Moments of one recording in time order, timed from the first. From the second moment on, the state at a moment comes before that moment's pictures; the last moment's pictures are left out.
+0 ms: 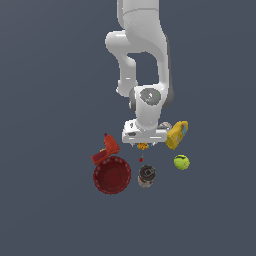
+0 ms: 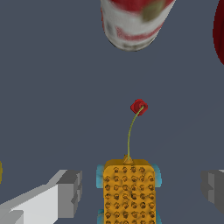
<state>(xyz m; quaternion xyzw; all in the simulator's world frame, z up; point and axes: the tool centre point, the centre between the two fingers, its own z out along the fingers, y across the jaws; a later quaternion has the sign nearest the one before) -0.028 0.074 0.062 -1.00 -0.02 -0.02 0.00</state>
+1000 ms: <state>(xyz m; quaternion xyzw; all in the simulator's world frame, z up) -0.041 0.077 0.016 -1.00 -0.02 0.00 0.00</state>
